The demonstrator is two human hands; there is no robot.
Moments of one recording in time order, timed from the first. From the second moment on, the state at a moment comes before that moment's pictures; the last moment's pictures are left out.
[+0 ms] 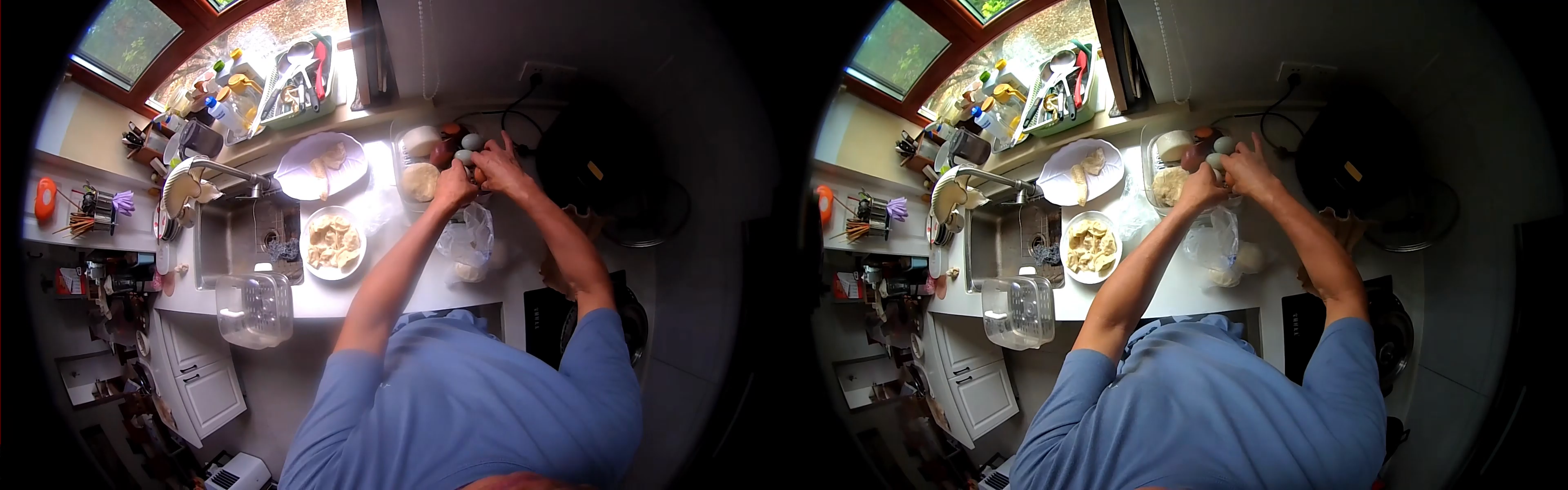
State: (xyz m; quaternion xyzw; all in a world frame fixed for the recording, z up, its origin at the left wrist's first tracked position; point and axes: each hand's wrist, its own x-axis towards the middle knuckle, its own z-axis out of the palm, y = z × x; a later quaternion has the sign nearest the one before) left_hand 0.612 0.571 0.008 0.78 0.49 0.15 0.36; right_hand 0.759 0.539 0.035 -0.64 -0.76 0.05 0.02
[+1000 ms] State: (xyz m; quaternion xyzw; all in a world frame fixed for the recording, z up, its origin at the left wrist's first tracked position) left_hand 0.583 0.556 0.047 0.88 0.34 0.17 0.29; right_hand 0.716 0.372 -0.003 -0.66 -0.64 0.27 0.26
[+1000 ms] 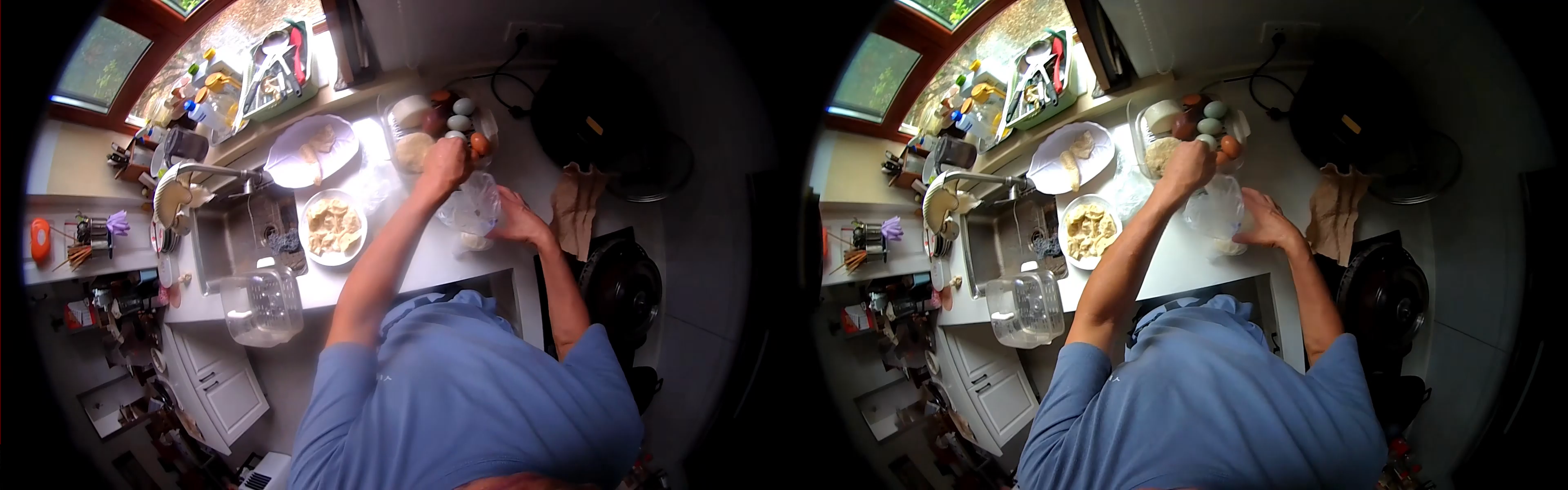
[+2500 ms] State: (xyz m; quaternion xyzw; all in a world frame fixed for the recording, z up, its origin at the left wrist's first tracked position) left_hand -0.130 0.378 -0.090 0.01 0.63 0.49 0.61; right_hand 0.184 0.574 -0.075 -0.49 -0.38 0.71 0.33
